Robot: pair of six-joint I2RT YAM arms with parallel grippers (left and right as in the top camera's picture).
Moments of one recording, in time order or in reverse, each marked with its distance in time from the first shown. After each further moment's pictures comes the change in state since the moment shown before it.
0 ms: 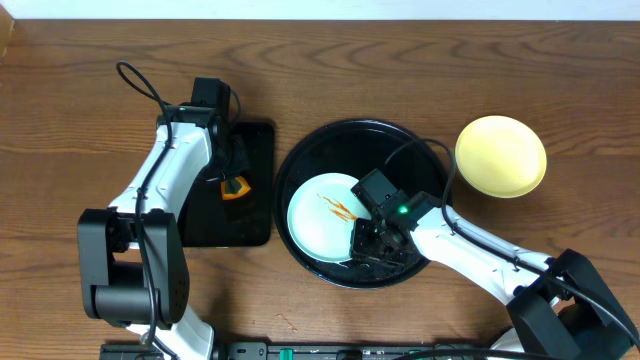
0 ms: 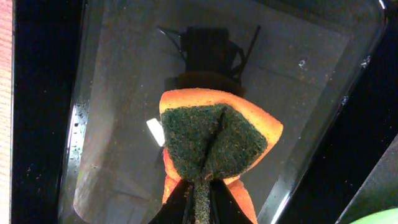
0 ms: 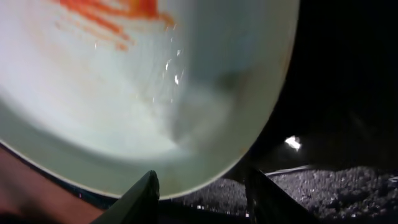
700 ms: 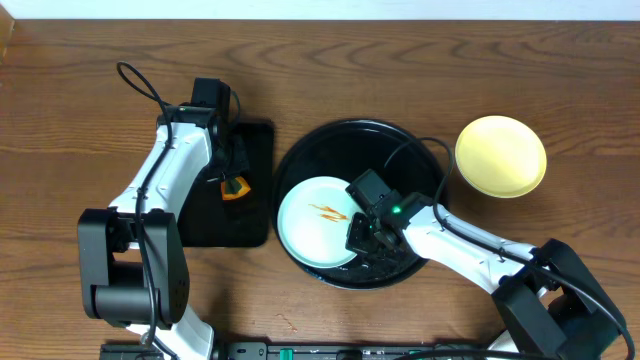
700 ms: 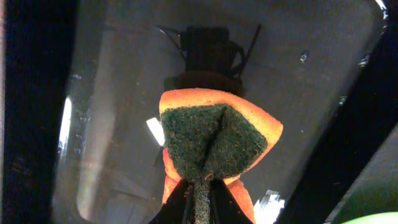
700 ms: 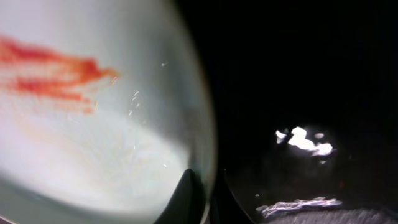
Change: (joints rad) left arm 0.000 0.000 -0.002 0.000 0.000 0.000; right arm 0.010 0.054 0.000 0.084 0.054 0.100
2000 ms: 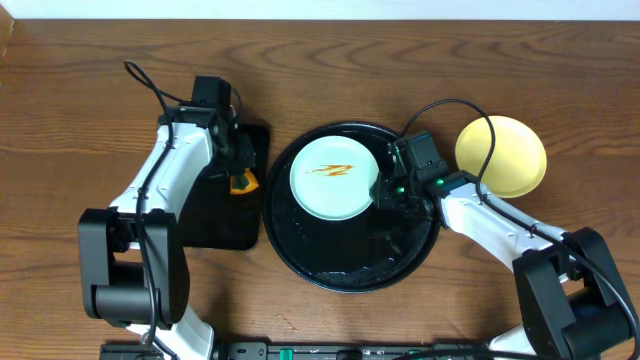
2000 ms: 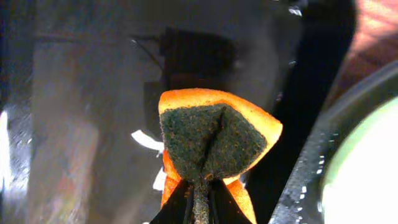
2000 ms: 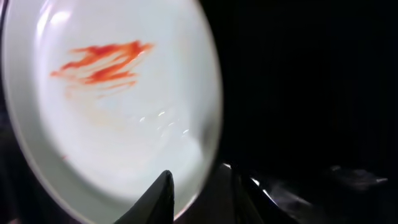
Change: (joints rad) left arm -0.007 0.000 -0.001 0.056 0.109 0.105; right arm -0.282 0.006 -0.004 0.262 -0.053 -0.457
